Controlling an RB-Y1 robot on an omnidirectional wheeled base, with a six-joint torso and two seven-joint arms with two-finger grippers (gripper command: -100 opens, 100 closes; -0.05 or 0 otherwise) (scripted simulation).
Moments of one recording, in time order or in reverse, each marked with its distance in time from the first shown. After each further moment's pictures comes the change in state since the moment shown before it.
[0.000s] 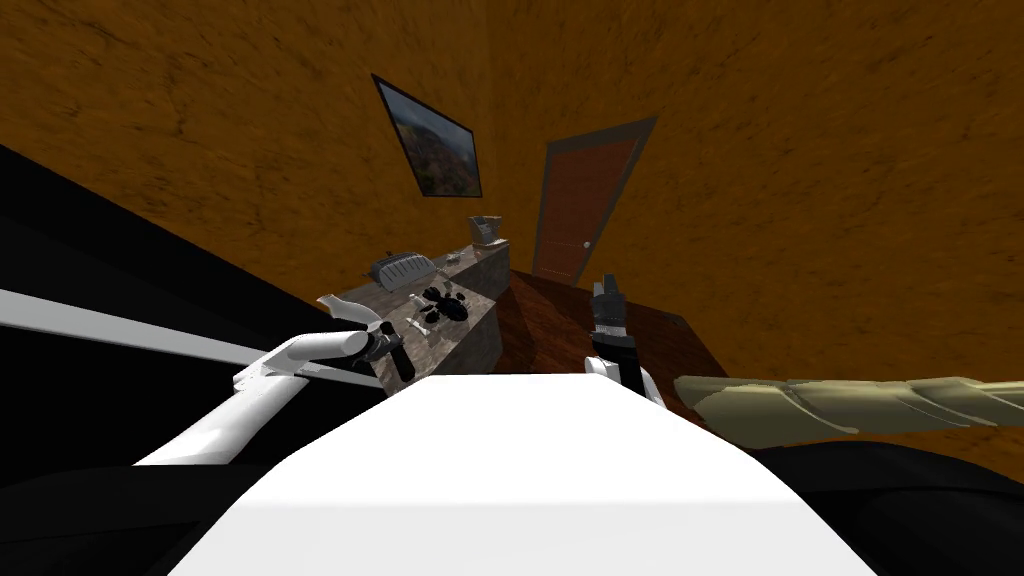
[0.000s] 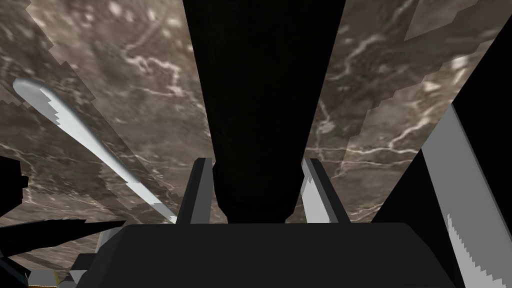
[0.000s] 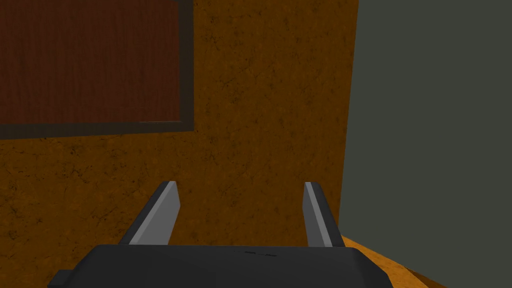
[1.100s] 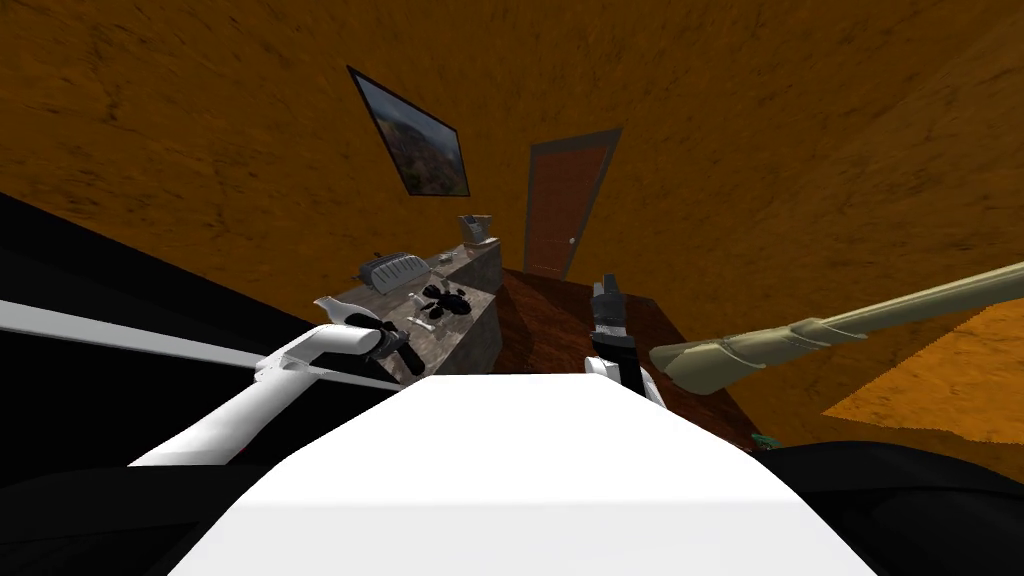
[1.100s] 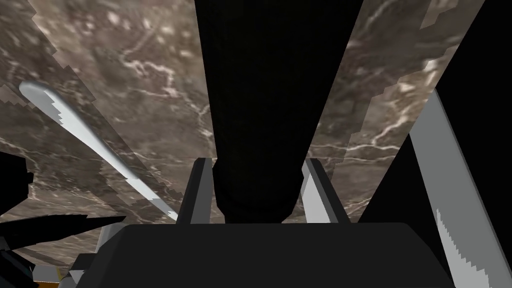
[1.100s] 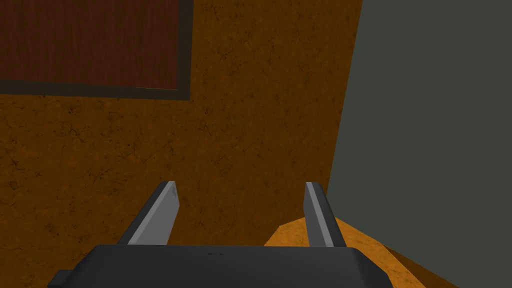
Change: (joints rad) left arm -0.005 0.039 -0.087 -0.144 -0.083 0.068 0.297; right arm 0.000 0.000 0.000 0.000 0.000 0.000 0.000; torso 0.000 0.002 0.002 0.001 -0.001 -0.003
